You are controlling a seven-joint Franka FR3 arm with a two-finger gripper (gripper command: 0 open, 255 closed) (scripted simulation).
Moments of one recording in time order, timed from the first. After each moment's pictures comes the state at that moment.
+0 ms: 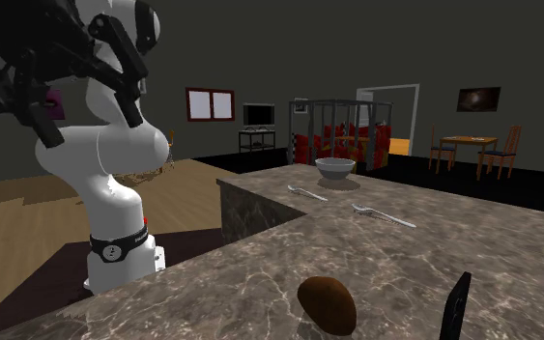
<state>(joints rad) 0.01 -0.63 0.06 -2.36 0.31 1.58 0.21</state>
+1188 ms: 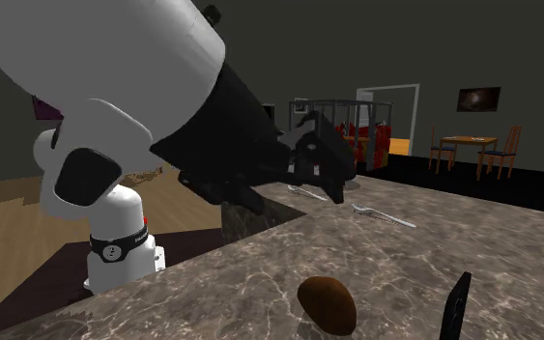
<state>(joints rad) 0.11 -0.02 0.18 -2.12 0.85 1.69 0.57</state>
